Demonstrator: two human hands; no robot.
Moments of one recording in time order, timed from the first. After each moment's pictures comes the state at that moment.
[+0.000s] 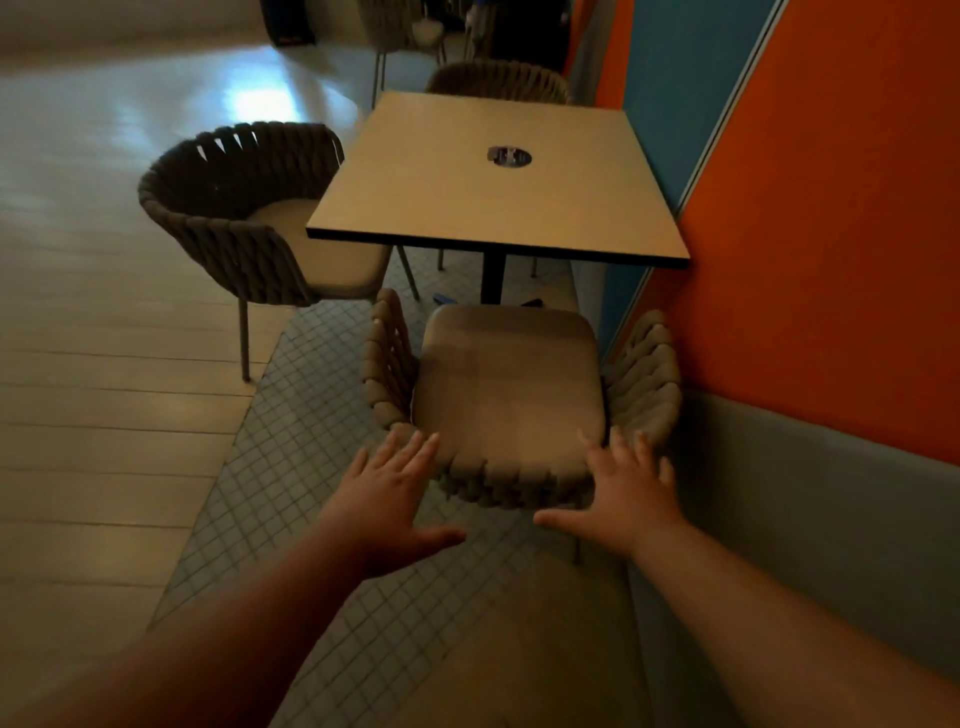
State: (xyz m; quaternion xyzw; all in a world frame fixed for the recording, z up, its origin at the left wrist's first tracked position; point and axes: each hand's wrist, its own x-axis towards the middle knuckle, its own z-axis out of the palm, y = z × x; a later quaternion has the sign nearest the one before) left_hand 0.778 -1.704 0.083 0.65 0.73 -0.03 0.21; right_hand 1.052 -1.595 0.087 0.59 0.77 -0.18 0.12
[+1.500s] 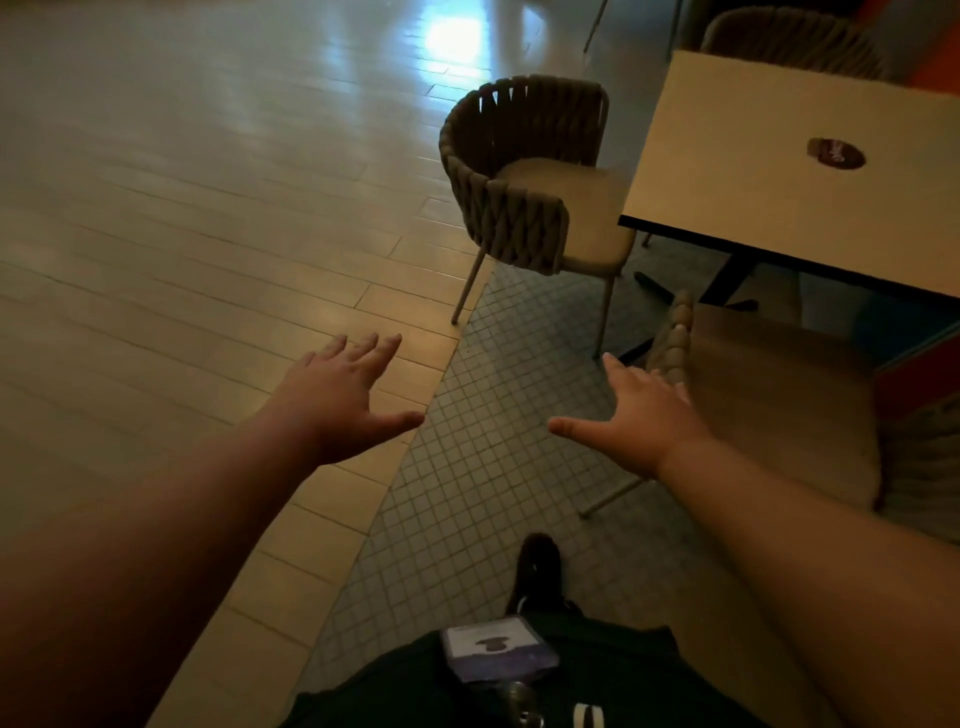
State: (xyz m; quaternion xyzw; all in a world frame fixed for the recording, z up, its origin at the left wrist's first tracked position) left_hand 0.347 -1.893 0.217 0.51 0.84 -0.03 0.17; right_hand 0.623 -1.688 0.180 0.44 0.87 -0.21 0.11
